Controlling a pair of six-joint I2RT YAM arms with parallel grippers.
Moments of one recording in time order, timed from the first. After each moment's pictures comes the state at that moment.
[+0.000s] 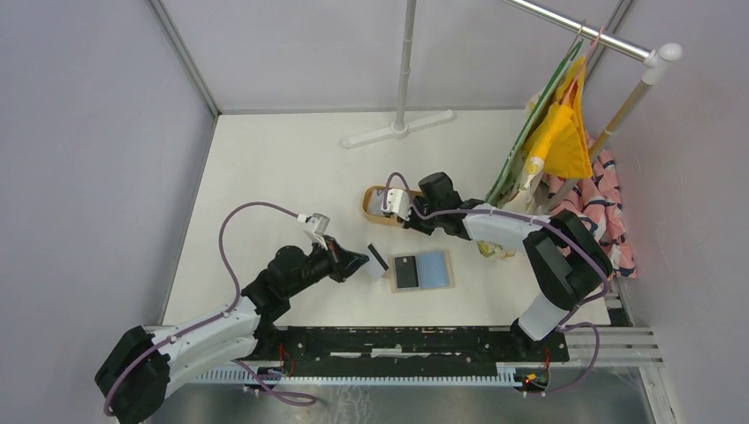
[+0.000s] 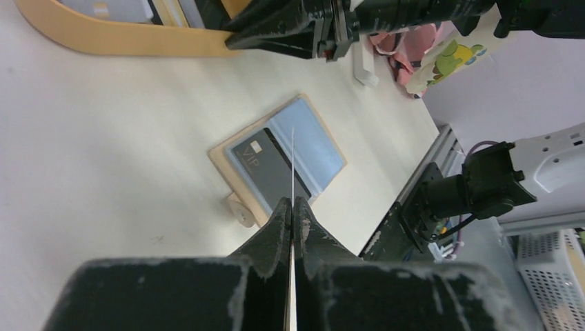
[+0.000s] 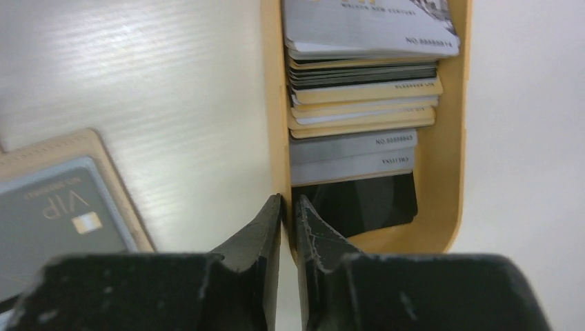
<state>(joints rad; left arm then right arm) -0.76 0.74 0.16 0.39 0.12 -0.68 0.63 1.67 0.90 -0.06 -0.26 -0.70</state>
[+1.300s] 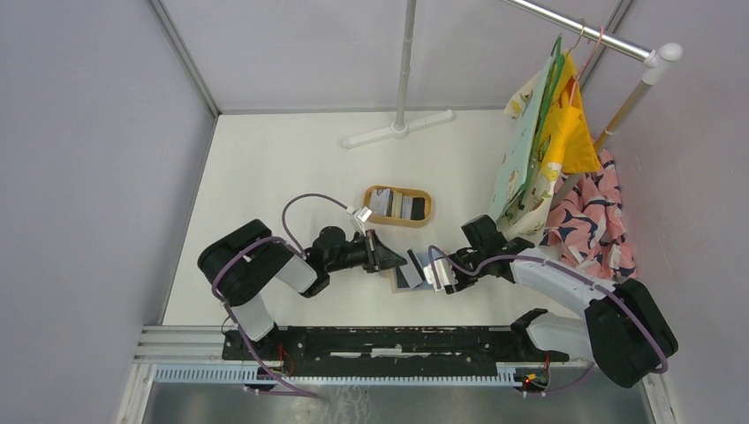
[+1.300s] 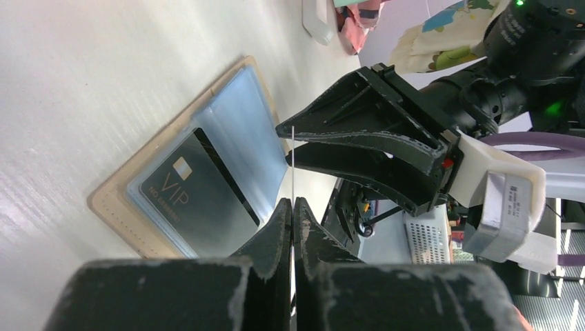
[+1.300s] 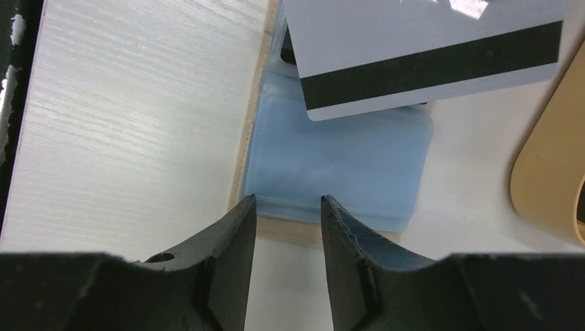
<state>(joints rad) -0.76 1.71 0.34 1.15 0.47 -1.00 0.53 1.18 0.49 -0.45 -0.57 -1.32</state>
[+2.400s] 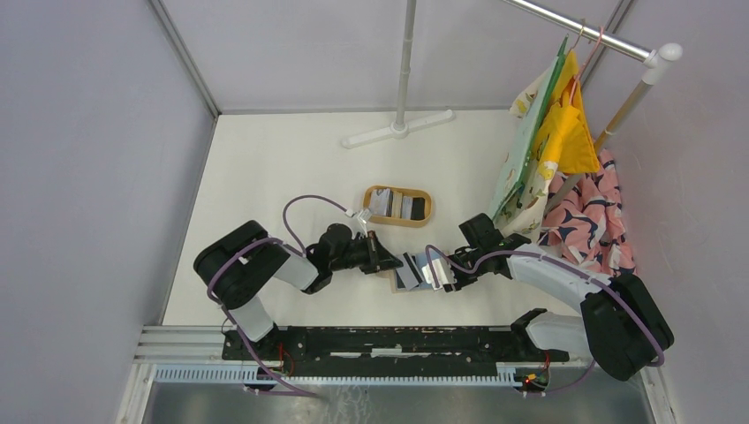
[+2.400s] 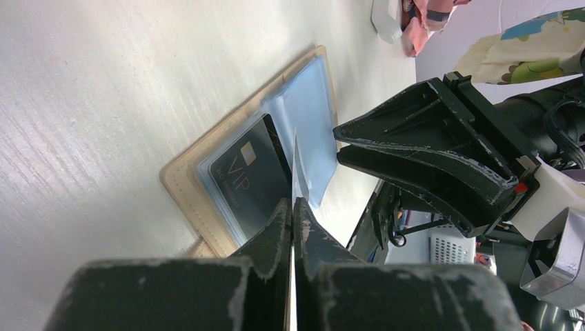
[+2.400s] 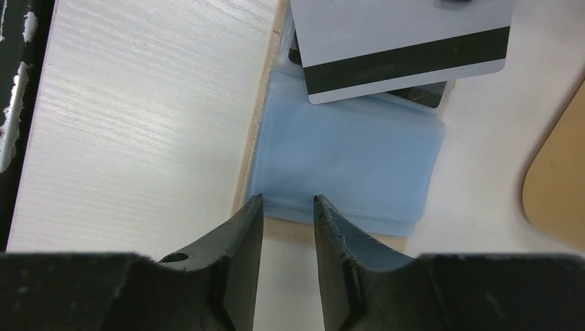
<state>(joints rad) -0.76 1.70 0.39 0.91 0.40 -0.97 0.54 1.22 0.52 -0.49 -0.56 -1.35</state>
